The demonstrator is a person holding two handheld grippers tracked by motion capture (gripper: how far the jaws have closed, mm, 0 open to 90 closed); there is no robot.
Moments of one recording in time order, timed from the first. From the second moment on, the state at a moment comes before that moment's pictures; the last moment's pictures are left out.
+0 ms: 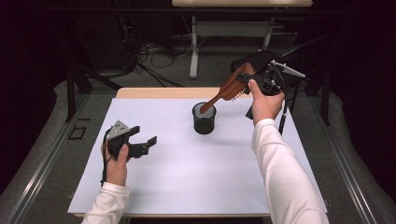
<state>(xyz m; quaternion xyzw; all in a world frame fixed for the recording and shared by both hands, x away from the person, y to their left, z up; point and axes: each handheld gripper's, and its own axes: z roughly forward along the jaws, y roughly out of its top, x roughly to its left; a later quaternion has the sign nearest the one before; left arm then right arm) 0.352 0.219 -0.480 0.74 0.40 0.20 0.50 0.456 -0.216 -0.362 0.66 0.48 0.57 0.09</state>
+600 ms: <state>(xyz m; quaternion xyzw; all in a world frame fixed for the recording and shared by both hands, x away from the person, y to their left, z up) 0.352 0.219 -0.480 0.74 0.40 0.20 0.50 0.459 -0.208 -0.369 0.66 0.48 0.56 0.11</state>
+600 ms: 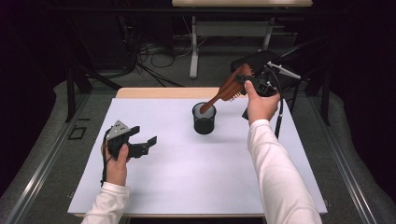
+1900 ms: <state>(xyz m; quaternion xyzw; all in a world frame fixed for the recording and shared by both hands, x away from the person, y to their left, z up) 0.354 0.220 -0.482 0.74 0.40 0.19 0.50 0.472 -0.187 -0.416 0.67 0.48 0.55 0.12</state>
